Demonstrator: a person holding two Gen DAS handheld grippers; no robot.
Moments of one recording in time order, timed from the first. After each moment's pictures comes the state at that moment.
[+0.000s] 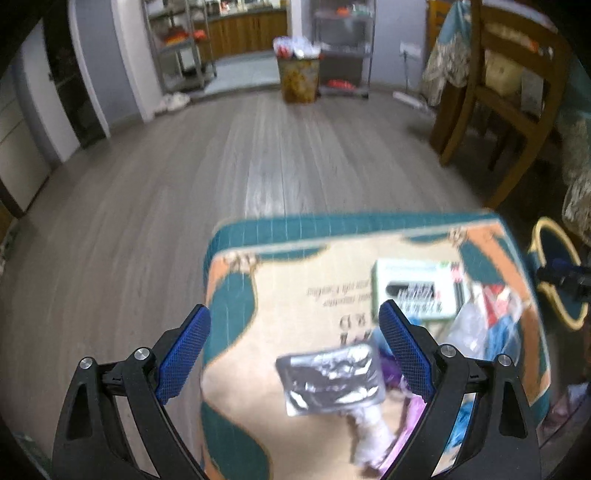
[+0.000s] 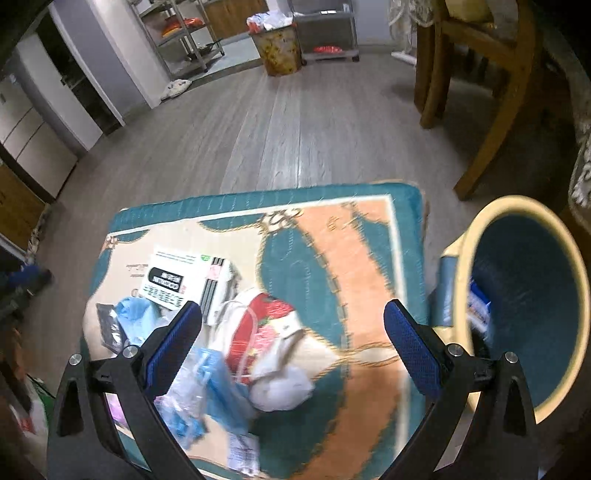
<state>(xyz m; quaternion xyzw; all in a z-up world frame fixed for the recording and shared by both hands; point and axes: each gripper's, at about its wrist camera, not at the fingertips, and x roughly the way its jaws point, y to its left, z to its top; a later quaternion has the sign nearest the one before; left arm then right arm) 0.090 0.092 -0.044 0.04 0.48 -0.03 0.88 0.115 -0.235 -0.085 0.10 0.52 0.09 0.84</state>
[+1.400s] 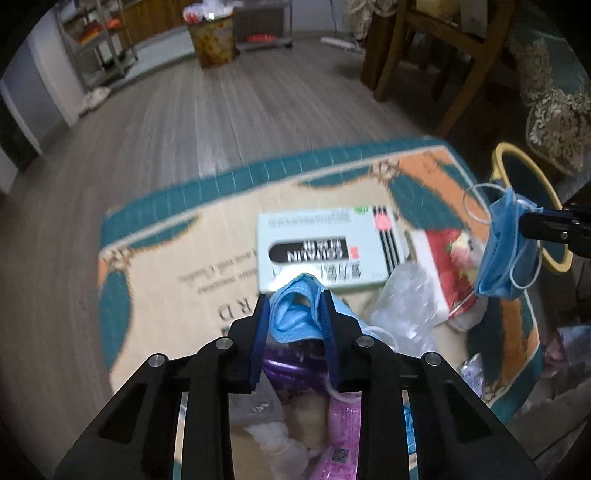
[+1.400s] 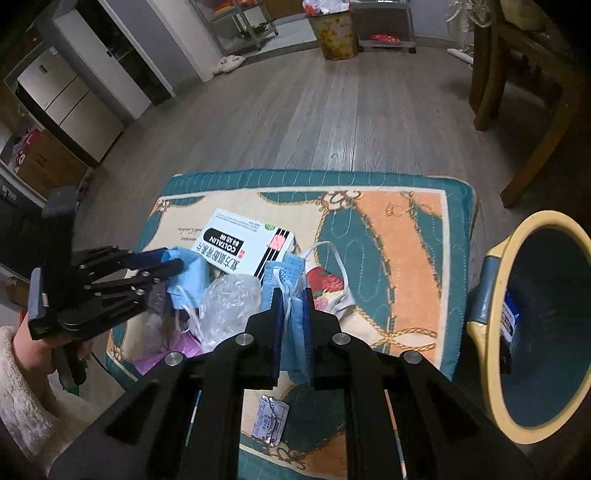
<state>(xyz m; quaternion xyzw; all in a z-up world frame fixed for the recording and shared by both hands) 0.106 -0.003 -0.081 0.09 0.53 -0.14 0.83 0.102 -0.229 -0.063 0.07 0.53 0.19 0.83</state>
